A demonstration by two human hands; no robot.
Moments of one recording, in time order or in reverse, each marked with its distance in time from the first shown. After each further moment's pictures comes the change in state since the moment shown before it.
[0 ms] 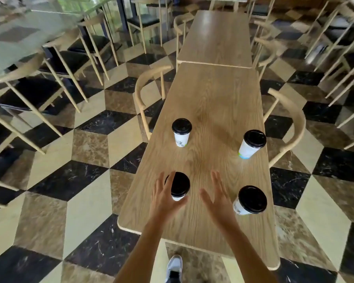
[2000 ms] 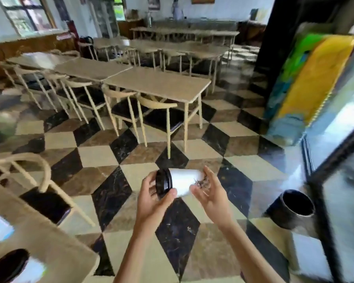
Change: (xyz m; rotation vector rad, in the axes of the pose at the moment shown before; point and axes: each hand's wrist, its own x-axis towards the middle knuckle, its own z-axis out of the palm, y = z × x) left_hand -0.366 0.377 0.198 -0.753 -1.142 0.564; right_hand -0.502 0.138 -0.287 0.269 1.261 0.482
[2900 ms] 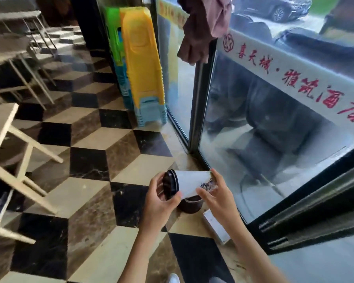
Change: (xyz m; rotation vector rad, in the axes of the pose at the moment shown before) left_hand 0.214 -0.115 0.575 0.121 -0.880 -0.113; right_hand 0.153 0.221 -0.439 -0.110 0.800 0.514
